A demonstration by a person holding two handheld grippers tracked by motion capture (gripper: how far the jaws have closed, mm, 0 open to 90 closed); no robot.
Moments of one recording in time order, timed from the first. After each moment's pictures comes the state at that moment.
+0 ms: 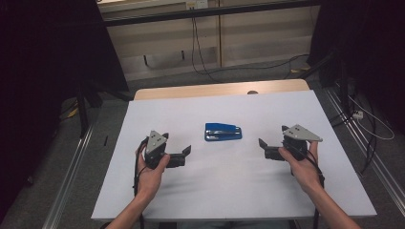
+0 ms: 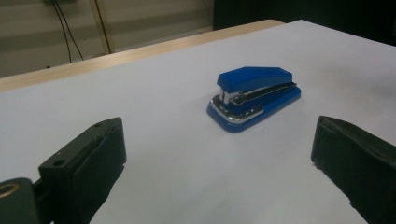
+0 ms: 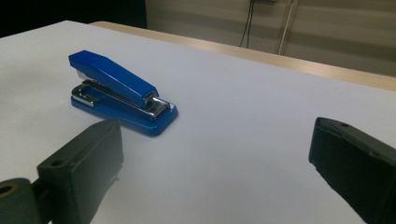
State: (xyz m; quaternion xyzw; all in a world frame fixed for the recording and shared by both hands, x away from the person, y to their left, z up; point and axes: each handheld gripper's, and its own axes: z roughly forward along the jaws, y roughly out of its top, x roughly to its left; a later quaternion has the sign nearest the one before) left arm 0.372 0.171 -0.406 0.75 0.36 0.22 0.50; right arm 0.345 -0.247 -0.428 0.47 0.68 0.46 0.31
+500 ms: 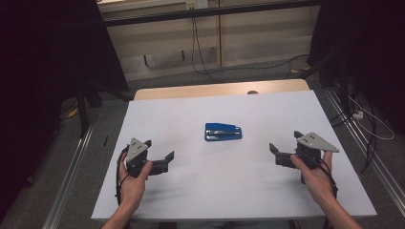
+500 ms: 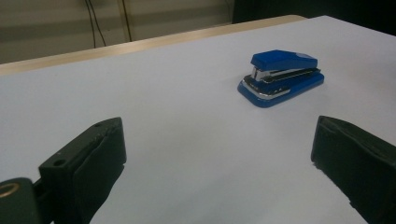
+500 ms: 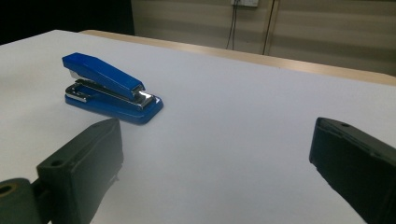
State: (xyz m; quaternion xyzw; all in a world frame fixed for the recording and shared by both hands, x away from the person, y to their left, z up) left arm 0.352 0.215 -0.407 0.74 0.40 0.24 0.49; right arm 0.314 -0.268 -0.428 0.49 0.66 0.47 0.33
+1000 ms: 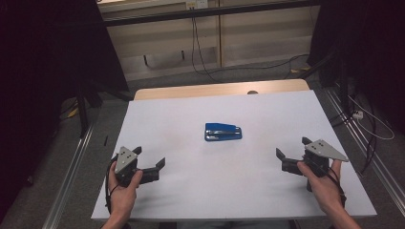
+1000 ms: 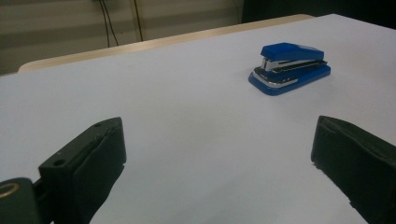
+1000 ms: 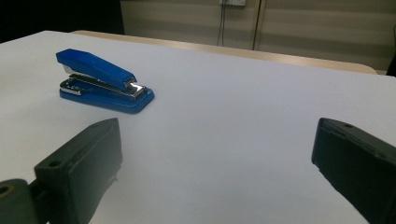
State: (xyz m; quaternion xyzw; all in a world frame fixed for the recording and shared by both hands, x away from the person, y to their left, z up) left arm 0.330 0.237 -0.408 0.74 0.40 0.26 0.48; right arm 0.293 -0.277 -0.429 0.50 0.65 0.46 0.34
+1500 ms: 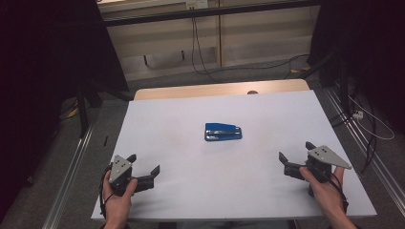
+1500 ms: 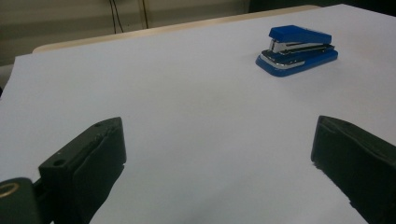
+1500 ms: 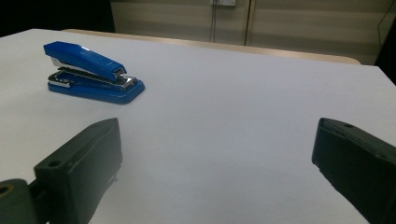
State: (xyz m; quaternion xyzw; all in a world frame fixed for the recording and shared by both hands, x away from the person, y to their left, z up) left arm 0.314 0.252 -0.419 0.74 0.41 0.25 0.47; right arm 0.283 -0.282 -0.441 0.51 0.64 0.46 0.35
